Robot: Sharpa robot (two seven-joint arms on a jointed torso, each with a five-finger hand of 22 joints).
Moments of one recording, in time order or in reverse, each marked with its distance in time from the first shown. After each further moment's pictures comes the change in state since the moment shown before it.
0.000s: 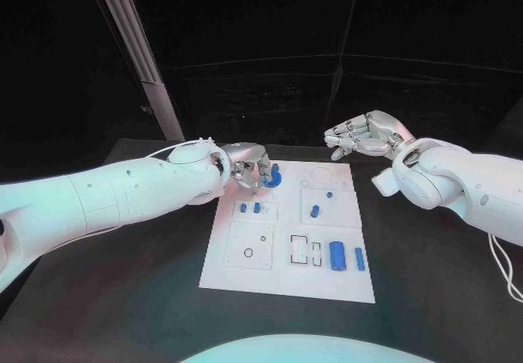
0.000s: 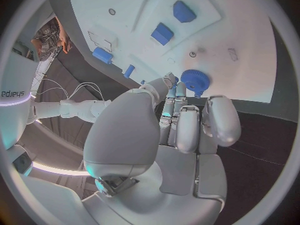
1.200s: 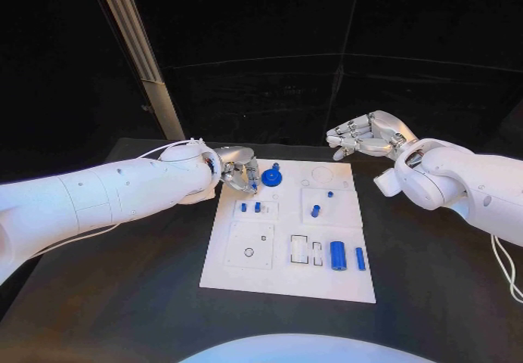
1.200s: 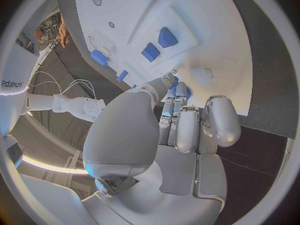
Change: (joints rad) left arm -0.004 -0.027 -0.008 -0.016 0.054 0.074 -0.047; left_hand -0.009 -0.009 0.008 -0.003 0.000 0.005 -0.002 -0.007 -0.002 0.007 0.000 -0.009 -0.001 0.000 0.000 0.000 -0.007 0.000 0.000 0.000 0.000 0.004; right arm 0.000 0.000 0.000 -0.001 -0.001 0.000 0.000; right_hand 0.000 0.000 0.000 0.000 0.000 0.000 0.000 0.000 0.000 0.000 0.000 0.000 0.000 0.000 0.000 0.000 0.000 0.000 0.000 0.000 0.001 0.000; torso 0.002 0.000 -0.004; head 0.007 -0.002
